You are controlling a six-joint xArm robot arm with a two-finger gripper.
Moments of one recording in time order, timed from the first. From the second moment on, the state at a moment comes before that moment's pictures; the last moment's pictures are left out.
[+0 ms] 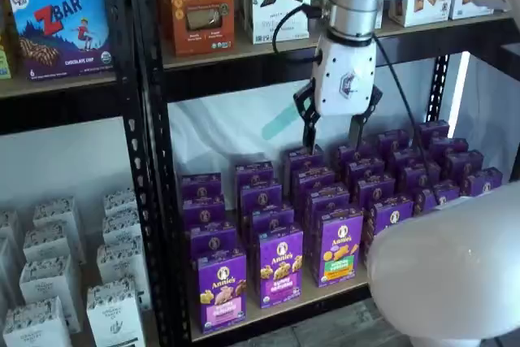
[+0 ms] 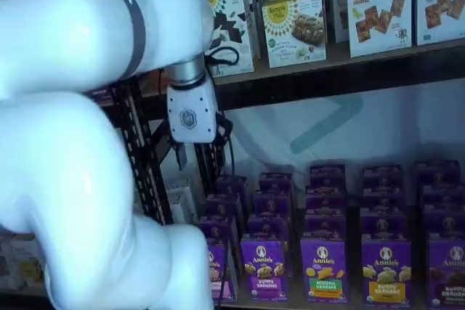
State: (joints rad) arm 0.13 -0.80 -0.56 0.08 1.30 0.12
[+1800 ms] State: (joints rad) arm 0.28 -0.30 -0.41 0.13 0.66 0.19
